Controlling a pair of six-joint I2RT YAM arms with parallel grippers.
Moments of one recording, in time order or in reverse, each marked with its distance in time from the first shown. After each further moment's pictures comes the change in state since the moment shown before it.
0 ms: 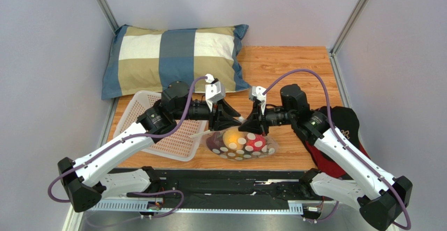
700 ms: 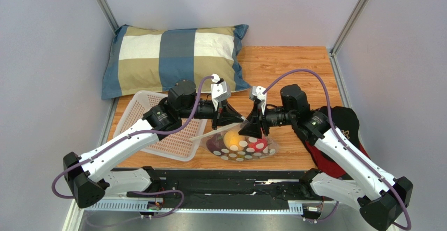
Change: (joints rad) left arm 0.000 0.062 0.008 -0.008 -0.003 0.027; right arm 0.000 -0.002 0.003 -0.027 0.003 0.026
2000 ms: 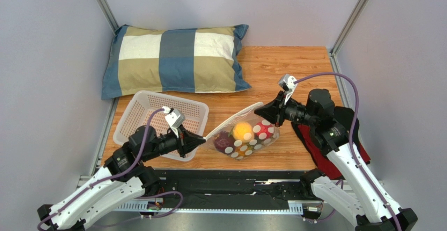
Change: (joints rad) left arm 0.000 -0.660 -0.465 -0.213 -0.439 -0.285; right arm -0.211 -0.195 -0.087 0.150 0.148 0.224
